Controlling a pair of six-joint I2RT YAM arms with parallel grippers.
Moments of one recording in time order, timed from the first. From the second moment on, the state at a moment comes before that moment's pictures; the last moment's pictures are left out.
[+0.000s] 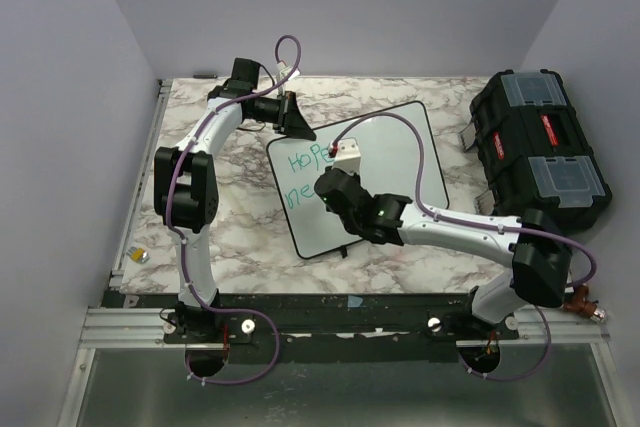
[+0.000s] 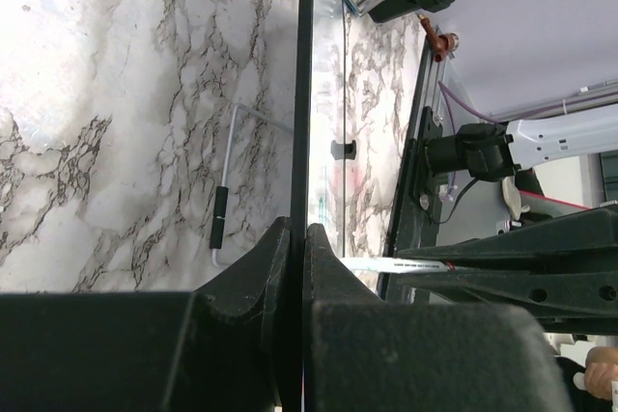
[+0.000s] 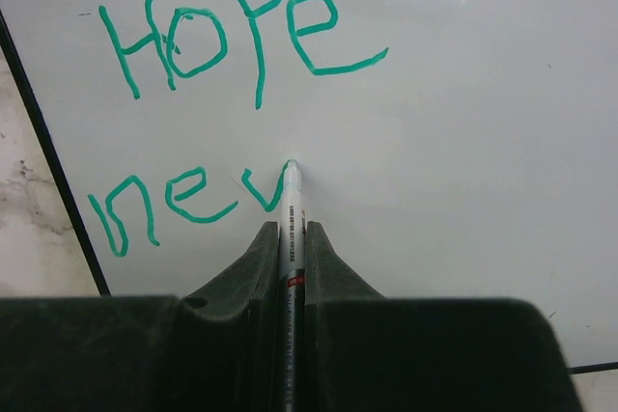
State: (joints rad) left arm -0.18 2.07 1.79 -0.64 1.20 0.00; right arm 1.09 1.55 1.11 -0.19 0.72 0.51
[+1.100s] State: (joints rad) left arm -0.18 2.07 1.79 -0.64 1.20 -0.01; right arm 1.03 1.43 0.98 -0.12 0.65 0.55
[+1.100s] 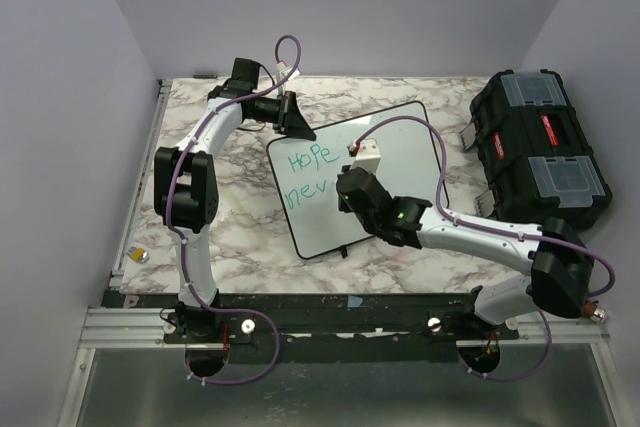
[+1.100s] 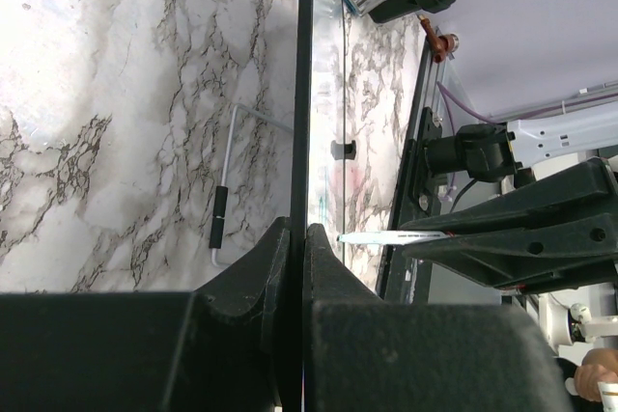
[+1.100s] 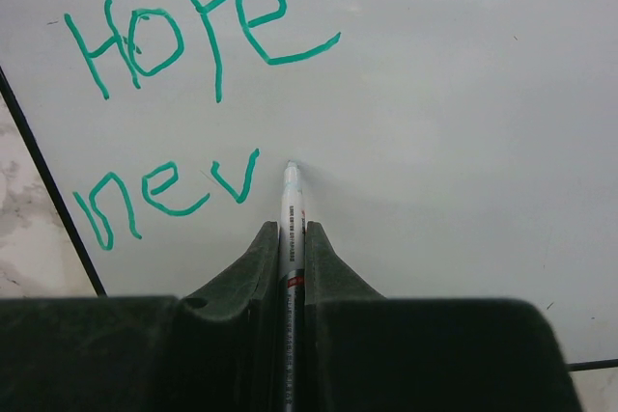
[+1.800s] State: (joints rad) left arm -0.18 2.07 1.79 -0.64 1.20 -0.01; right arm 0.99 1.41 0.93 -0.06 0.61 0.58
